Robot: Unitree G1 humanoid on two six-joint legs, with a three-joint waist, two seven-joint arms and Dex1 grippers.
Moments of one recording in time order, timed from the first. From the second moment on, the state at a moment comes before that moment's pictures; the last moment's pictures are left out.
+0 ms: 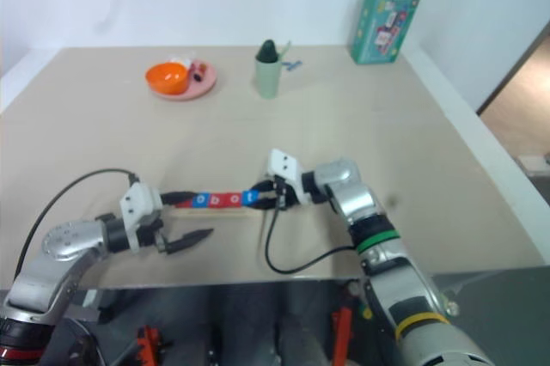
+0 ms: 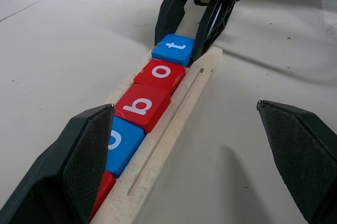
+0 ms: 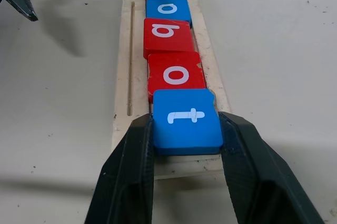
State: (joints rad) left arm -0.09 0.62 0.00 -0.25 -0.35 0.24 -0.93; right arm -0.80 -0.33 0.28 0.55 0.04 0.11 1.29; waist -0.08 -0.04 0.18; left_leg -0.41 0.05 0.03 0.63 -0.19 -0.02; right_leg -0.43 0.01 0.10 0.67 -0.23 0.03
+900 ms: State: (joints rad) left arm 0.00 0.58 0.16 -0.29 -0.42 0.26 -0.80; right arm -0.62 -0.24 0.26 -0.05 0.18 0.54 0.96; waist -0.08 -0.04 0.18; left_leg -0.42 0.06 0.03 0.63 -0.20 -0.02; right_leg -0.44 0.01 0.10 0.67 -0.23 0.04
